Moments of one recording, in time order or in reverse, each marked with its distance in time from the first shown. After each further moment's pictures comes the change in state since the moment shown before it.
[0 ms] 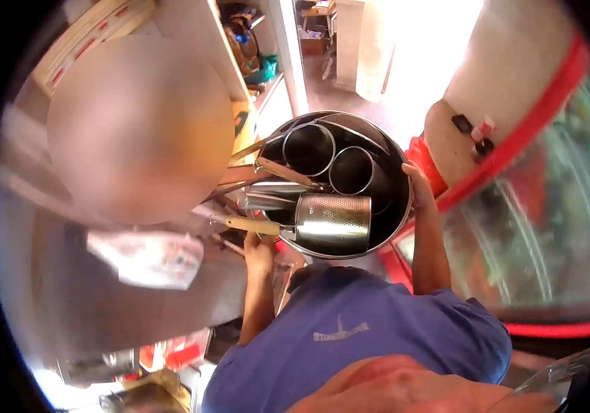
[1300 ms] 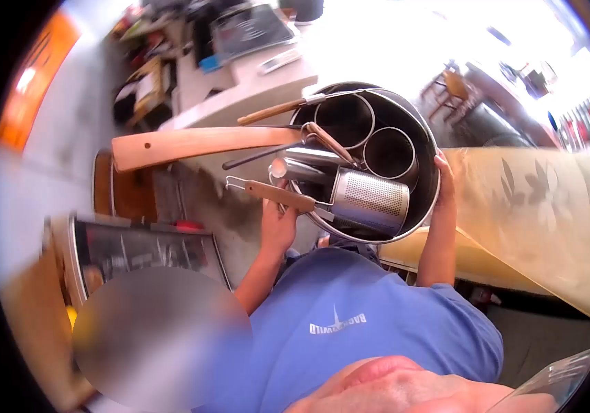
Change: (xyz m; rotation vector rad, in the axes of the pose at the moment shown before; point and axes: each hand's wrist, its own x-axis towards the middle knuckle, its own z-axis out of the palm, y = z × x) left_hand 0.625 0.082 0.349 0.383 -0.821 0.247; right_hand 0.410 0.014 -0.199 0.260 0.685 -0.392
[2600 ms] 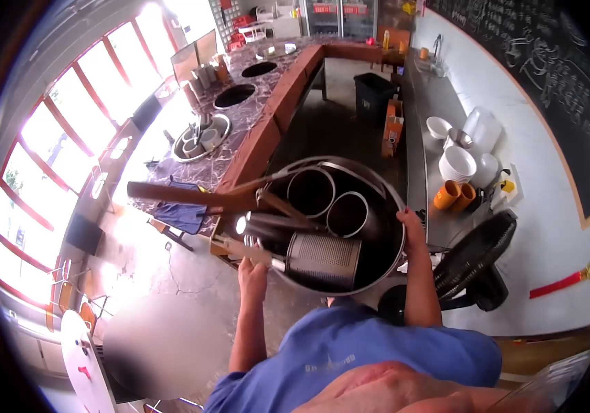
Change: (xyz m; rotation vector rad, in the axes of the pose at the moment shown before) left_hand 0.472 -0.407 0.085 -0.034 -1.108 0.181; right_hand 0.051 0.482 -0.101 0.009 1.126 -0.839
